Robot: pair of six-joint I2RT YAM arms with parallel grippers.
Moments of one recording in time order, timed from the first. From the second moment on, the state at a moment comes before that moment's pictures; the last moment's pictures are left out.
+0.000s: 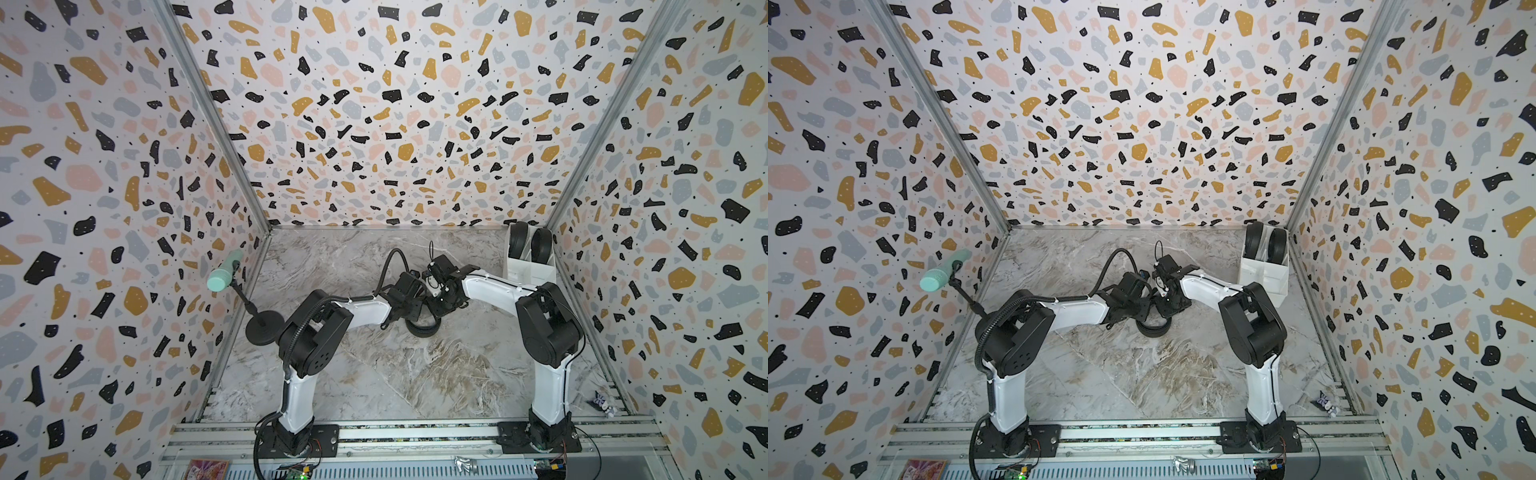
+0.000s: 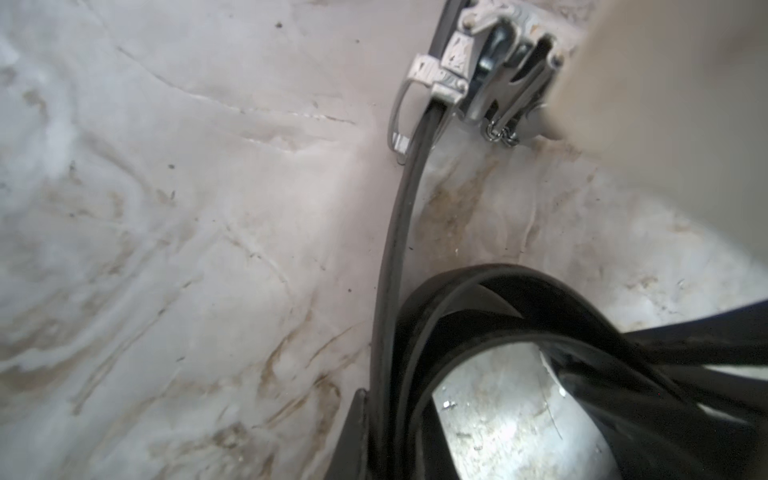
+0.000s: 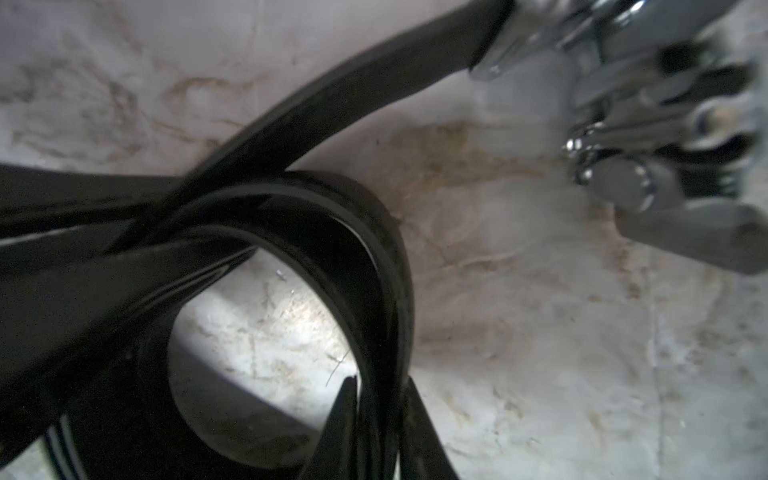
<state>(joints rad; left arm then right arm) -0.72 1.98 1.18 -0.13 -0.06 -0.25 0.59 1.97 1.38 -0.71 -0.13 0.05</state>
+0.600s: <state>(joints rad) -0.84 1.79 1.08 -0.19 -0.32 0.18 0.27 1.73 1.47 -0.83 -0.44 -0.03</state>
